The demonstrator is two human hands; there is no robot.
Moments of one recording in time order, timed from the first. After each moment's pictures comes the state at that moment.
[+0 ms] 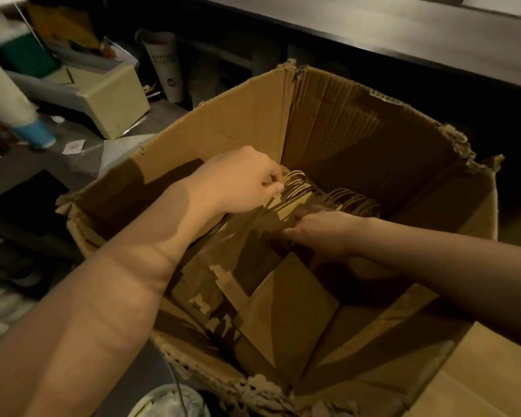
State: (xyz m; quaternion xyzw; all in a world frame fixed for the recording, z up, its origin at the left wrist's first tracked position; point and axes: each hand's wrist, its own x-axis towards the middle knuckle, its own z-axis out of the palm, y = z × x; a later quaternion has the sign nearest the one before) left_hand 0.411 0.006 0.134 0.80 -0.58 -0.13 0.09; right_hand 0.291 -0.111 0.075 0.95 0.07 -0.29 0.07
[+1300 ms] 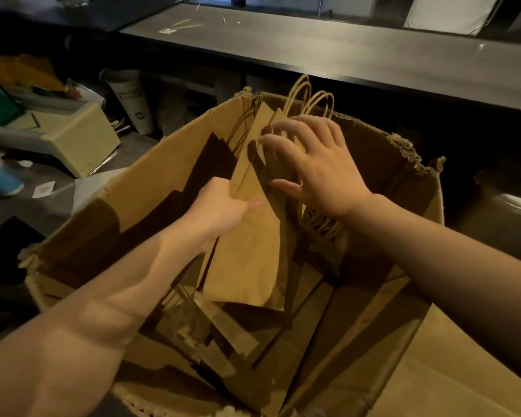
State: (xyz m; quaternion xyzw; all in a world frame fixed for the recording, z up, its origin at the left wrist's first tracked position) left_hand 0.394 -0.007 0.119 0.79 -0.29 -0.34 0.41; right_hand 0.288 -0.159 0.114 0.94 -0.07 0.30 0.12
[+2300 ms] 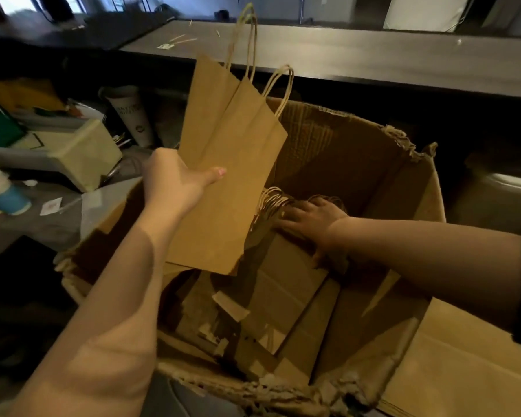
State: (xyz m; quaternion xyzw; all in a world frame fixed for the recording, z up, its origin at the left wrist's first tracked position) left_hand 0.422 0.025 0.153 0.85 -0.27 -0.06 0.44; right_hand 0.285 -0.143 0.041 0.95 -0.11 -0.25 0.14
